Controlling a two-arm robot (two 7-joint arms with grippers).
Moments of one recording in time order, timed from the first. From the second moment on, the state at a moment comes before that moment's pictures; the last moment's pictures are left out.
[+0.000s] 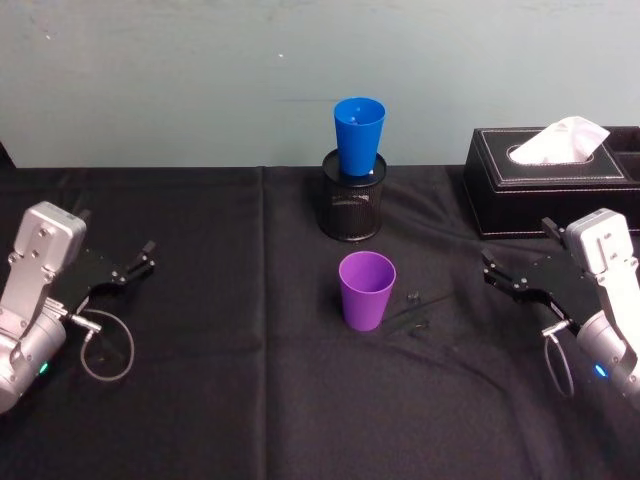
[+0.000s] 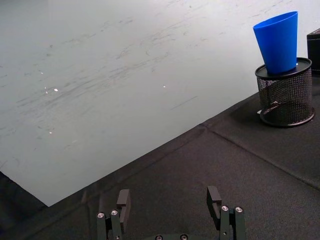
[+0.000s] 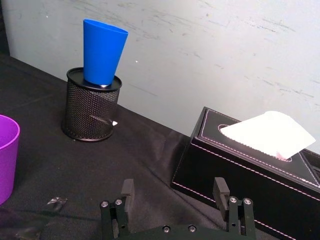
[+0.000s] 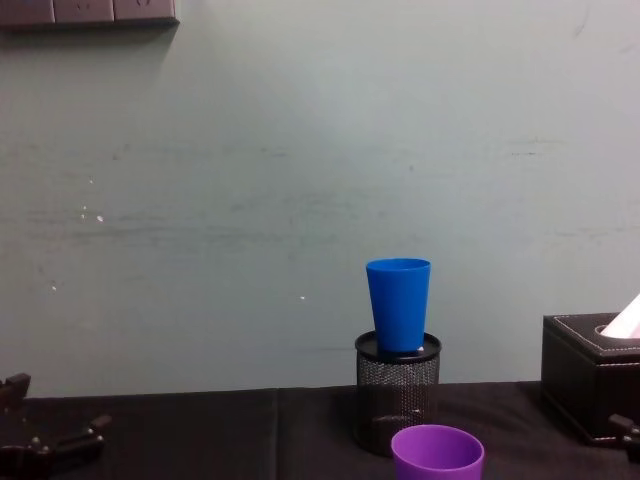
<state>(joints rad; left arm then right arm) -0.20 0.60 0.45 -1.41 -0.25 -0.12 0.03 0.20 0.60 -0.45 -1.41 0.25 -0.12 -0.03</state>
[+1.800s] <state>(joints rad) -0.20 0.60 0.45 -1.41 -0.25 -0.12 0.03 0.09 0.63 -0.37 -1.55 0.35 -0.19 0.10</state>
